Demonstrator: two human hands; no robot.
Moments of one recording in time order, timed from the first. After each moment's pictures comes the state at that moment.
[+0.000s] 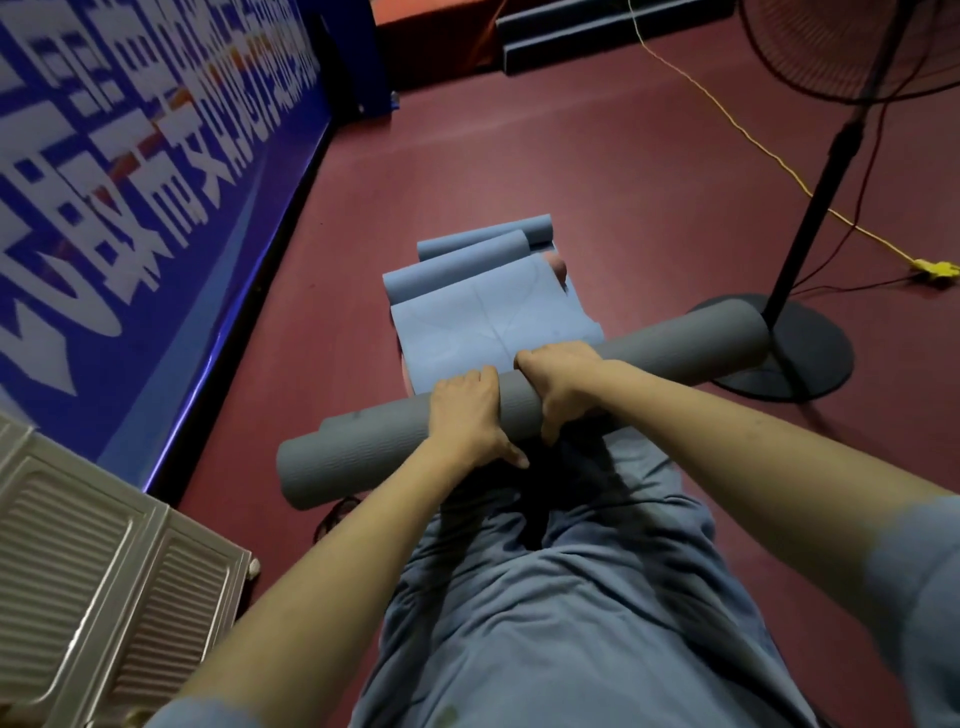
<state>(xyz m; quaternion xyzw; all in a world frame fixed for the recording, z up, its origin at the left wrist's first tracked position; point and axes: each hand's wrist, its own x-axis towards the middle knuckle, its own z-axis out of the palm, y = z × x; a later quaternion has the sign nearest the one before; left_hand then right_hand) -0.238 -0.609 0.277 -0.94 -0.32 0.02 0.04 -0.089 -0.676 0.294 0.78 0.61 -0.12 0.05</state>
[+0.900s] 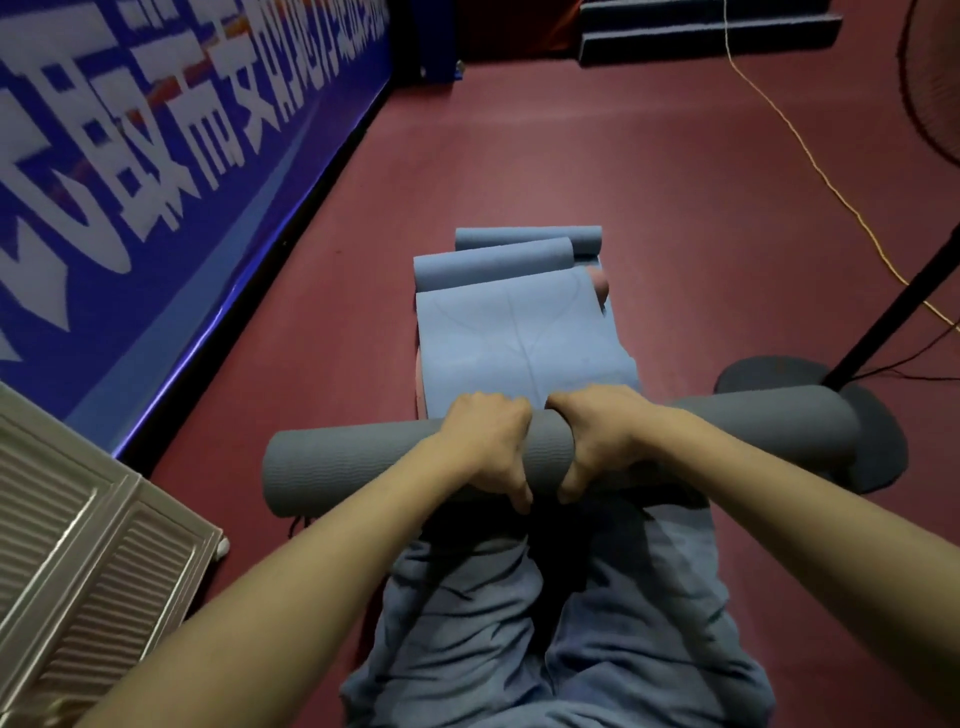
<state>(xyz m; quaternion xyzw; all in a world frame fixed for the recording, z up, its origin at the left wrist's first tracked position) -0.209 -0.549 0.299 -0.95 -0.27 0.14 -0.01 -0.054 -0.629 0.296 0.74 0.65 -0.18 0.08</state>
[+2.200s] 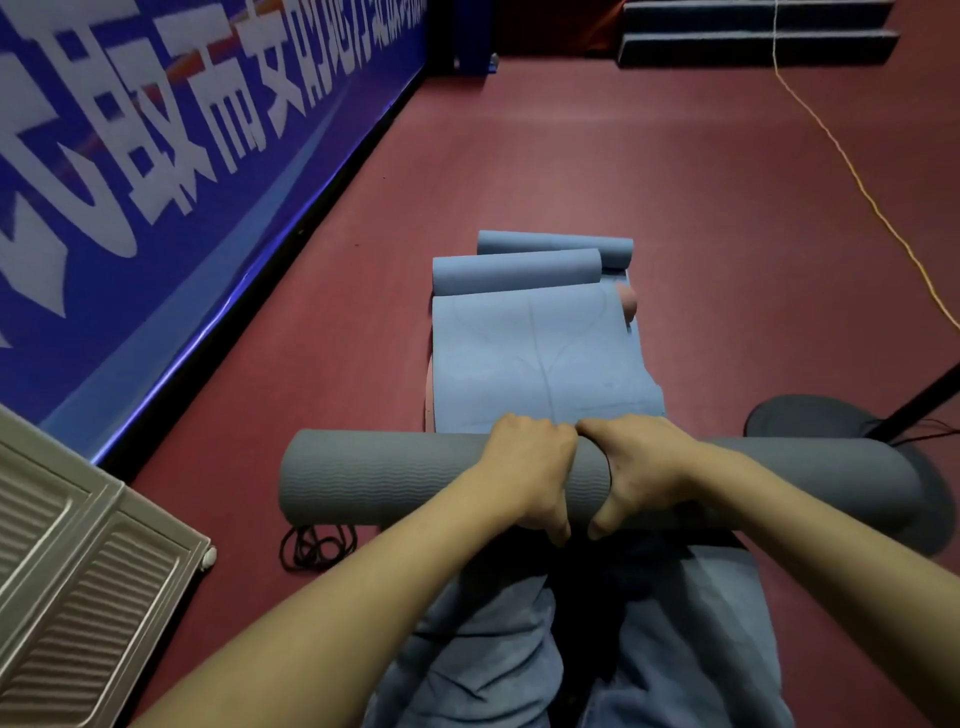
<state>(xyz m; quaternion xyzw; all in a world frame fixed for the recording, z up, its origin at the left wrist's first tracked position) -0.171 -0.515 0.289 -0.96 -0.27 0.10 0.00 -0.018 -0.578 0.286 0.72 0.65 -0.22 0.07</state>
